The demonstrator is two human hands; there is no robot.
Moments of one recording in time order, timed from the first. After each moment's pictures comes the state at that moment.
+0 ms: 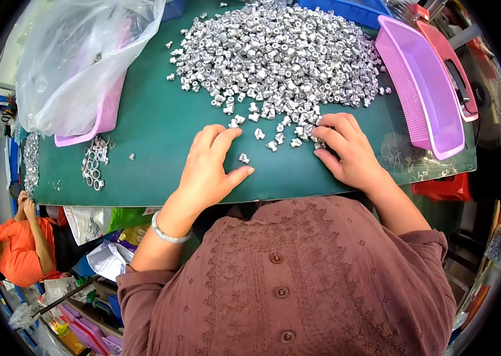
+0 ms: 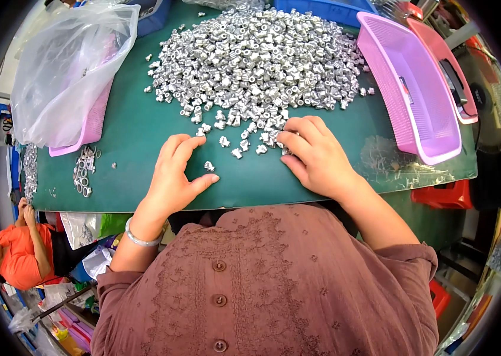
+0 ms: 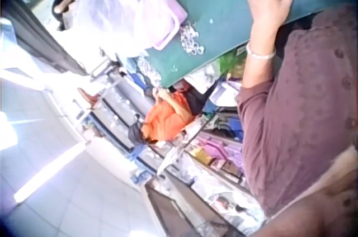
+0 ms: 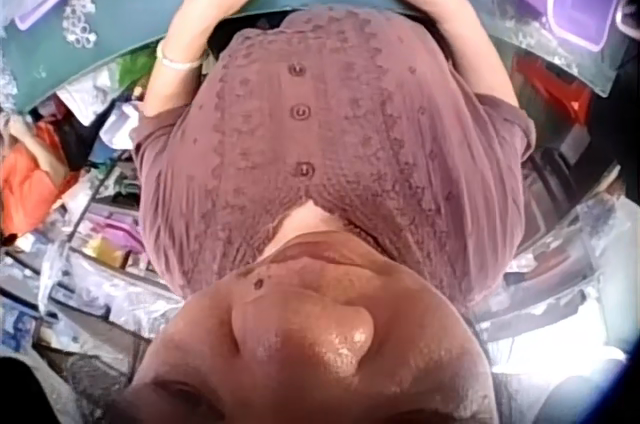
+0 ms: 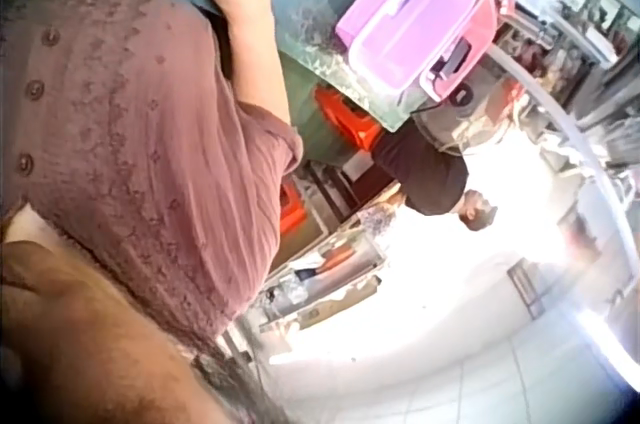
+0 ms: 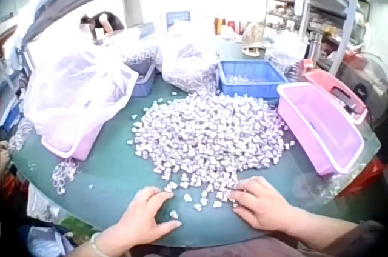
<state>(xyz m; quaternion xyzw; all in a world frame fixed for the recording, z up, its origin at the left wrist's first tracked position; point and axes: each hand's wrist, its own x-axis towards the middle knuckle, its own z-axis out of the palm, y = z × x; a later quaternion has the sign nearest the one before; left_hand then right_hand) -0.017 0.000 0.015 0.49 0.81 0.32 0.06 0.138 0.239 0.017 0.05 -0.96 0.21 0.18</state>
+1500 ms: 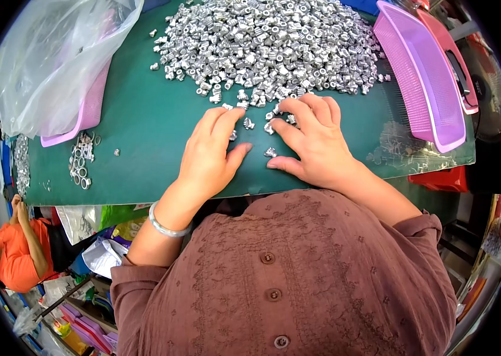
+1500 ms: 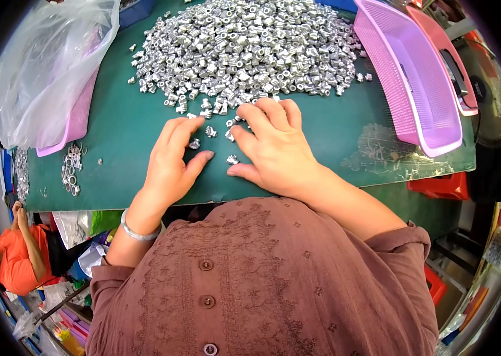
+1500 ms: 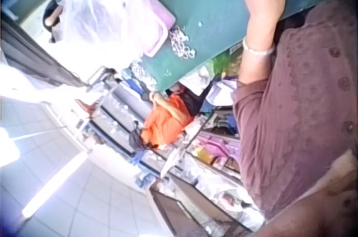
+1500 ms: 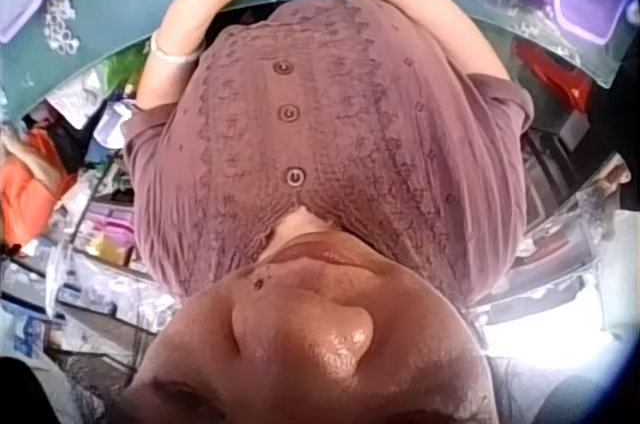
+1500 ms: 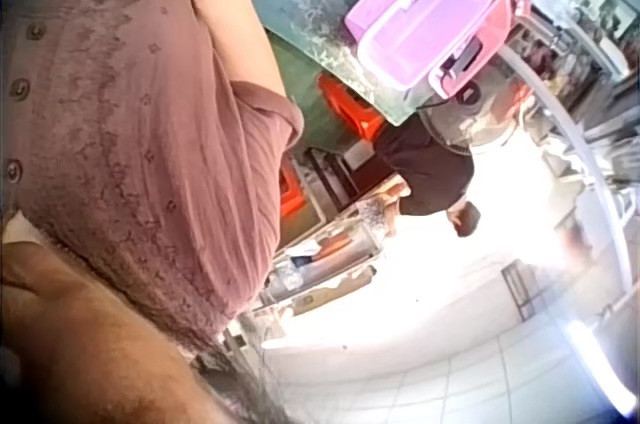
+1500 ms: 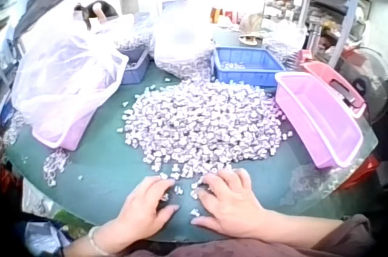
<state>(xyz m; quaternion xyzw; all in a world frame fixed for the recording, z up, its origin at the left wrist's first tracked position) -0.009 0.025 0.008 0.48 0.80 0.37 0.06 0.114 0.198 0.017 0.04 -0.97 0.14 0.19</state>
